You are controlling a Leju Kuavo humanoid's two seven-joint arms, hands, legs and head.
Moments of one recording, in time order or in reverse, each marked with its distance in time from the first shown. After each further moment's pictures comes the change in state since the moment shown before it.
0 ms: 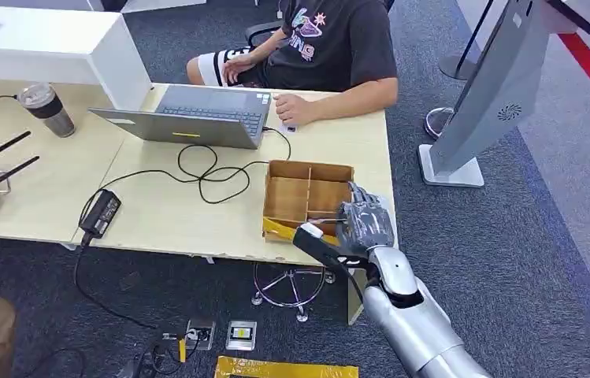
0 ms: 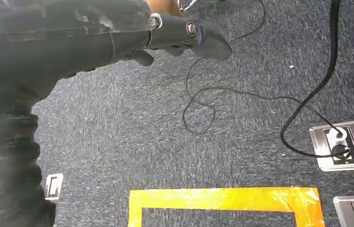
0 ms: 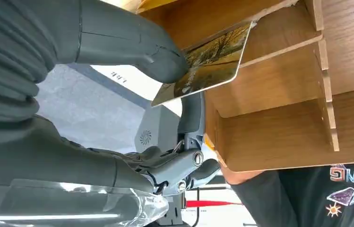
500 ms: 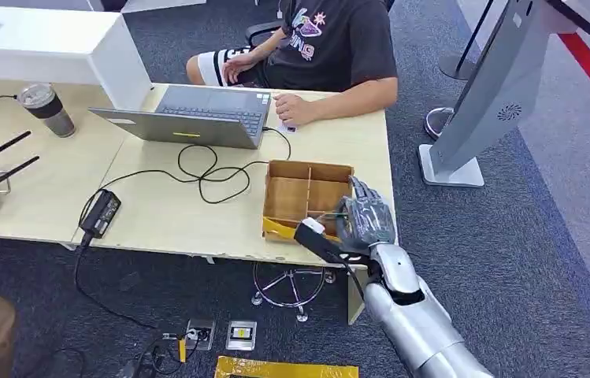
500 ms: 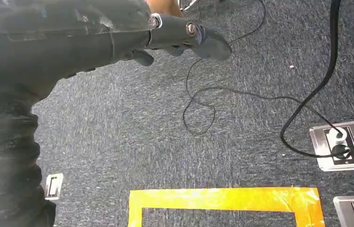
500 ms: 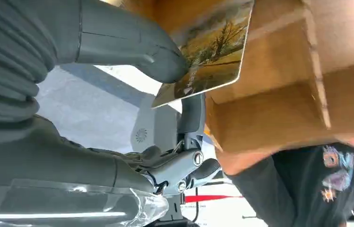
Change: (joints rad) left arm 0.000 0.000 0.000 0.000 0.000 0.002 0.000; right arm -0.018 0.000 -0.002 0.001 -0.061 -0.074 -0.047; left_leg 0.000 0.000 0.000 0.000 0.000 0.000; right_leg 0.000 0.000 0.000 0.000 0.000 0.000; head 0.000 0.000
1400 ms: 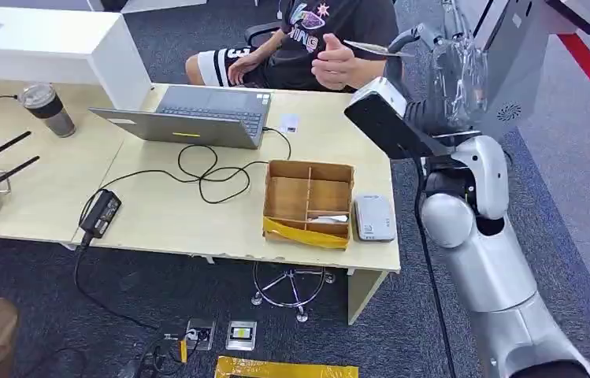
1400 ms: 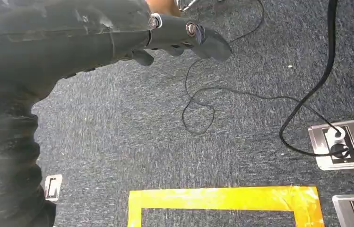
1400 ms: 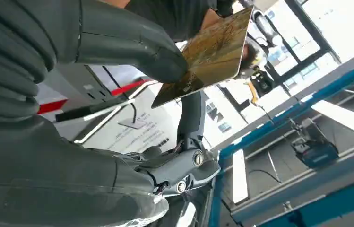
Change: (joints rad) left arm 0.000 -0.006 0.000 0.000 -0.011 0.008 0.000; right arm -0.251 -0.069 -0.162 -0.530 -0.120 0.028 -0.089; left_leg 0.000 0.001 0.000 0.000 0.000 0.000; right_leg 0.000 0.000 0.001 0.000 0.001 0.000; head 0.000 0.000
